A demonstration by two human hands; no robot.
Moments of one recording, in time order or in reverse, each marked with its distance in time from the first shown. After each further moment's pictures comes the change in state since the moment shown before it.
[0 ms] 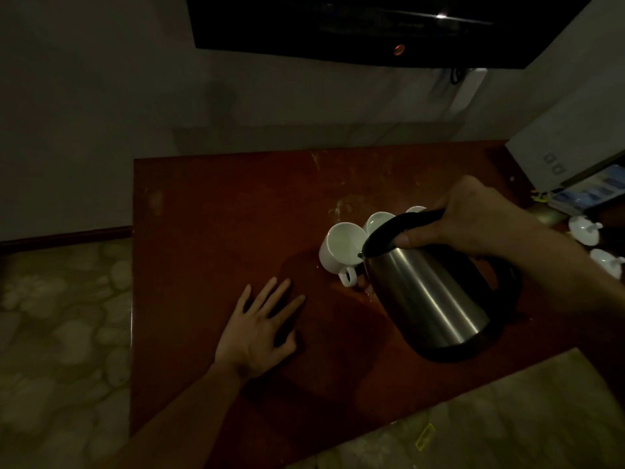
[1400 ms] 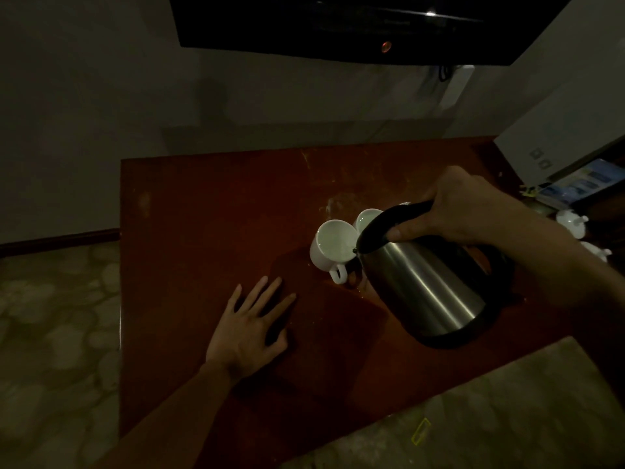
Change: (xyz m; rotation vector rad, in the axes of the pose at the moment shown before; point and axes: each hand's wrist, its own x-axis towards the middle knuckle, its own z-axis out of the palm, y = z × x) left_hand 0.002 -0.001 0.004 0.031 0.017 0.012; right_hand 0.001 0.000 -0.007 -0.069 -0.037 -0.036
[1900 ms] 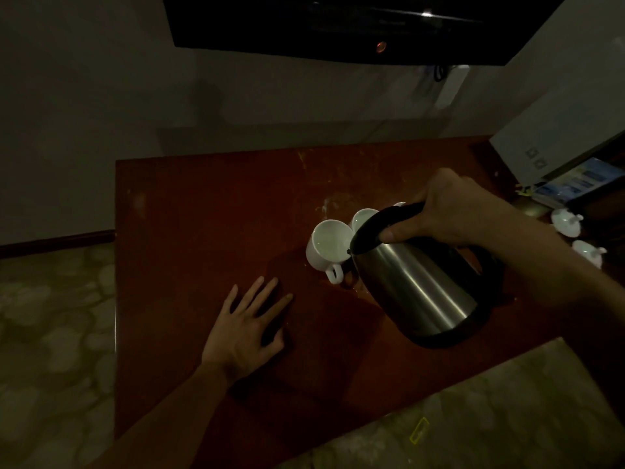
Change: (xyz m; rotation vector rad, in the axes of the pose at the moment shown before) left_hand 0.000 0.001 0.000 -0.007 0.010 0.002; right_hand 0.000 0.001 0.002 -0.014 0.008 -0.015
